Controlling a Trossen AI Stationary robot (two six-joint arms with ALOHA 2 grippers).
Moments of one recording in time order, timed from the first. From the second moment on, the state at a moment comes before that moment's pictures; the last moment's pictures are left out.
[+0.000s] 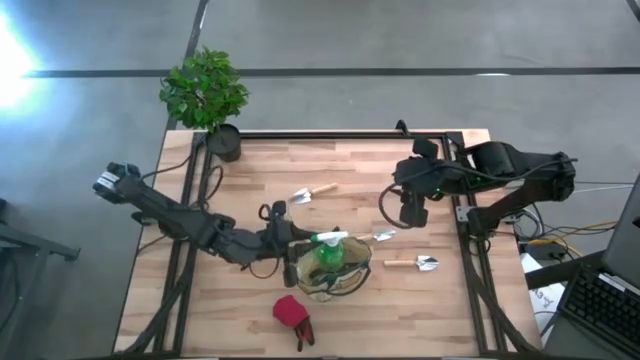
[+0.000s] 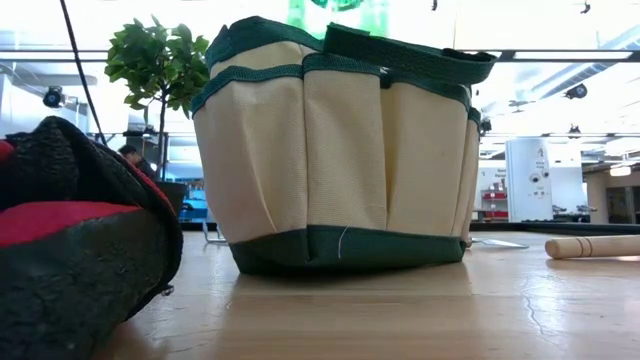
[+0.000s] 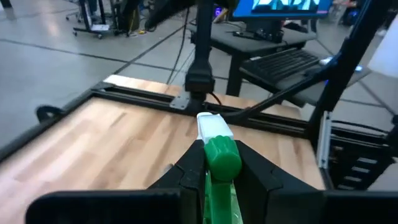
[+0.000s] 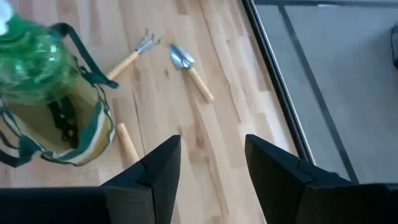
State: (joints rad) left arm -0.47 1.37 1.15 -0.01 -0.64 -0.30; right arm 0.17 1.36 1.73 -1.35 0.43 0.23
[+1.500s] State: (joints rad) left arm -0.67 1.44 0.79 0.28 -0.85 -0.57; right arm 0.07 1.19 1.48 -1.12 0.50 0.10
